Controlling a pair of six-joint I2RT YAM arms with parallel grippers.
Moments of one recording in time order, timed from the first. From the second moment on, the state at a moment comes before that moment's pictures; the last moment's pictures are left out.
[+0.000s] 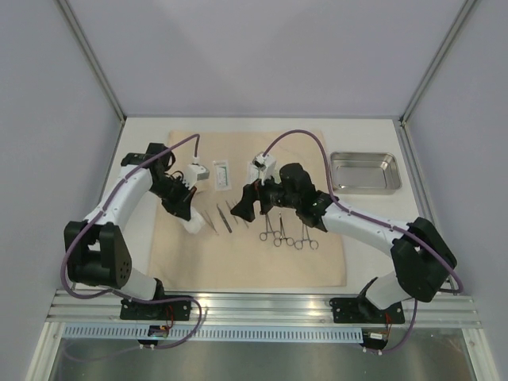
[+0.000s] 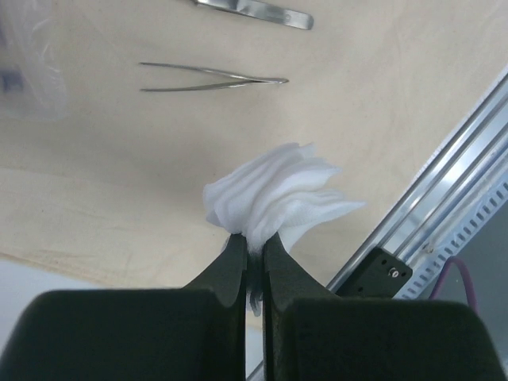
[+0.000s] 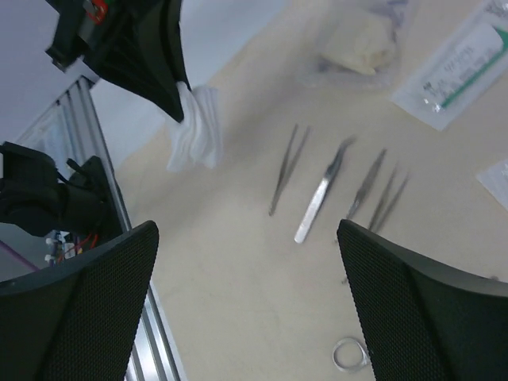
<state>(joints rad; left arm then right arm) -0.10 1.51 1.19 -1.15 0.51 0.70 0.77 1.48 0.93 0.14 -0.38 0.34</state>
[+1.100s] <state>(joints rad) -0.18 1.38 1.21 -1.24 0.59 0.73 0.87 1.98 1.16 0.67 -0.73 0.57</state>
